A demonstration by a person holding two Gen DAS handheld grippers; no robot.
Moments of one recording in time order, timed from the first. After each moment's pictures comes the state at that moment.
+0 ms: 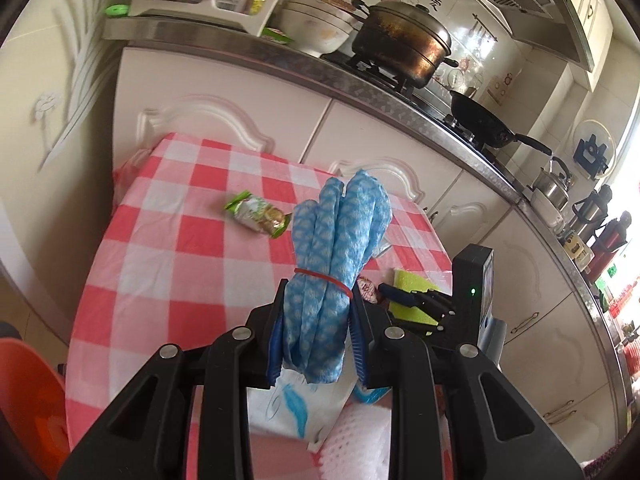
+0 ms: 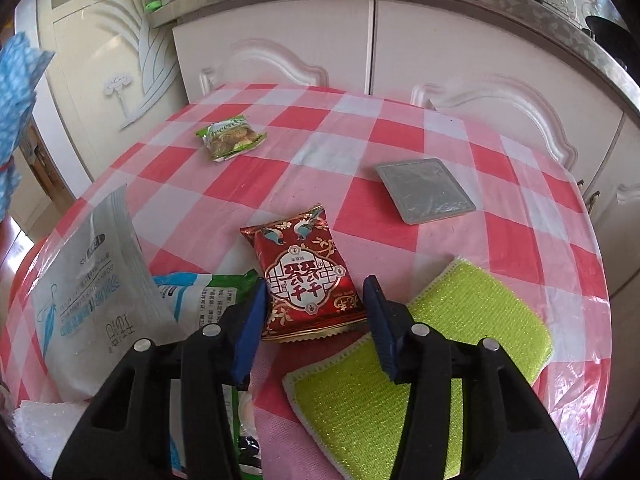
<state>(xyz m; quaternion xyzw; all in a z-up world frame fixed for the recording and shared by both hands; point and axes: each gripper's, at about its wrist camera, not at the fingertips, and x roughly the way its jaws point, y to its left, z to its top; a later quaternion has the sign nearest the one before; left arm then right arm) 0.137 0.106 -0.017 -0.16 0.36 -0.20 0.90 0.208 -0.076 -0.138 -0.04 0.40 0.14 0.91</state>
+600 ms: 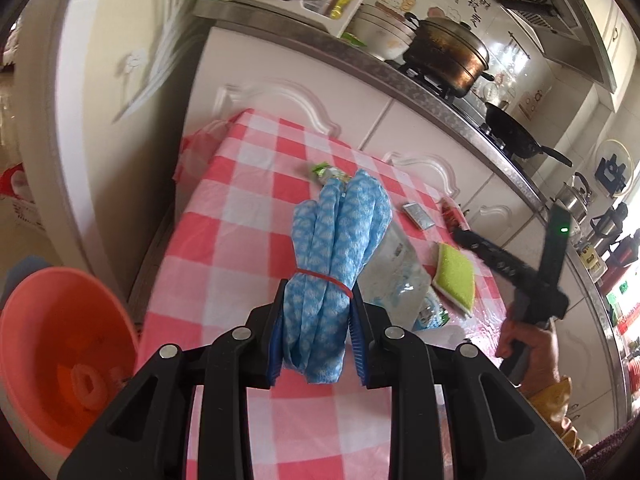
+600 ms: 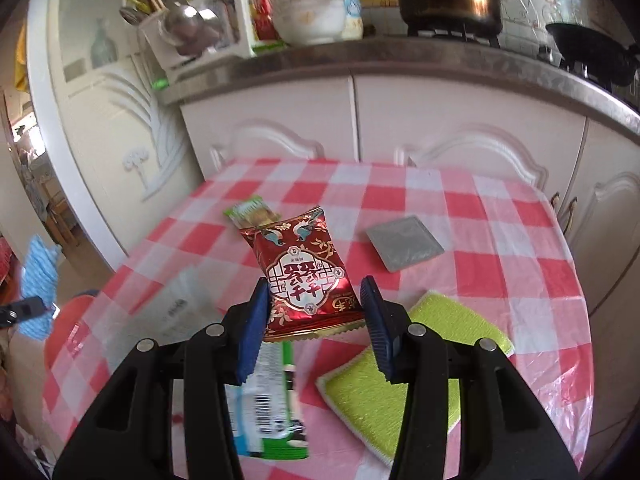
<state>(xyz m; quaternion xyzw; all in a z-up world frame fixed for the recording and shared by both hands) 0.066 0.185 -0.045 -0.19 0.37 -0.13 0.90 0.166 -0.088 -0.072 0.04 0.31 0.14 0.94</state>
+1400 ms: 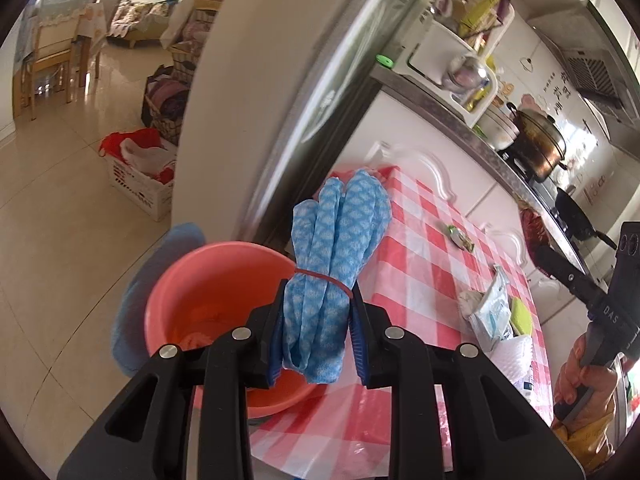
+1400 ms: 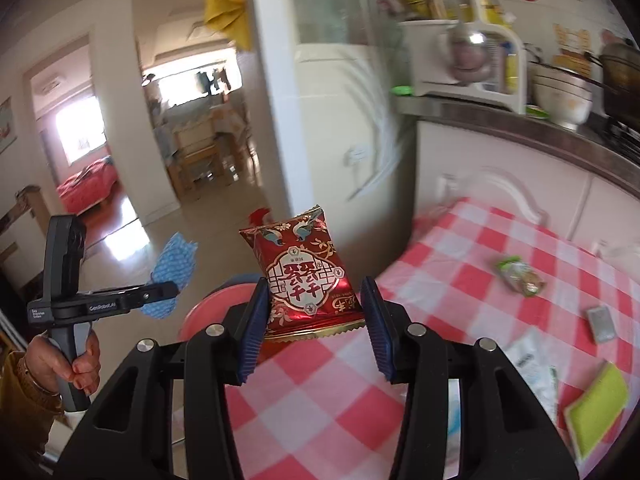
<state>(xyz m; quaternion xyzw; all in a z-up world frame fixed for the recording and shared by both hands) -0.052 0.358 -0.054 -0.26 0.32 0.04 0.91 0.077 0.149 0.005 -0.04 0.28 0.39 0.88</state>
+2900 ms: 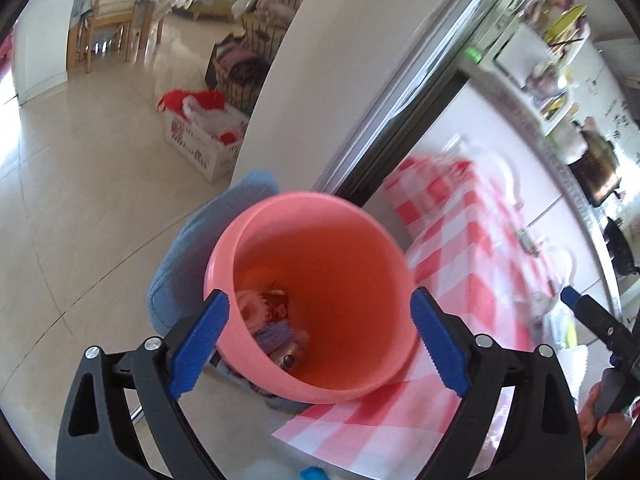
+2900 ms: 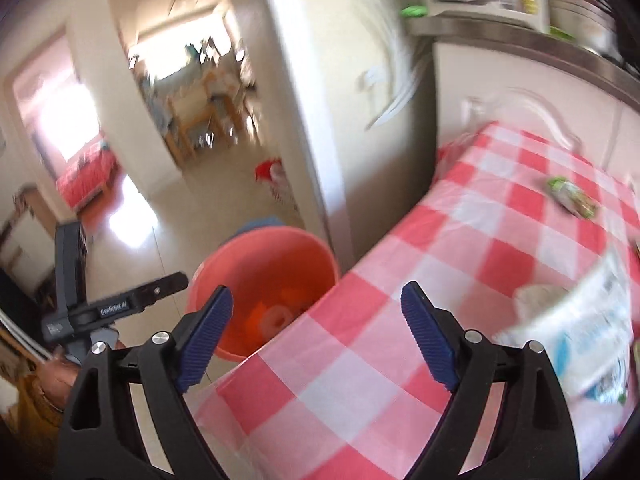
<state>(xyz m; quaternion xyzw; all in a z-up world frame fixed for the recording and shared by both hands) -0.067 0.377 -0.127 -0.30 0.34 0.13 0.88 0.063 0.174 -0.056 0.00 0.36 0.38 0.85</state>
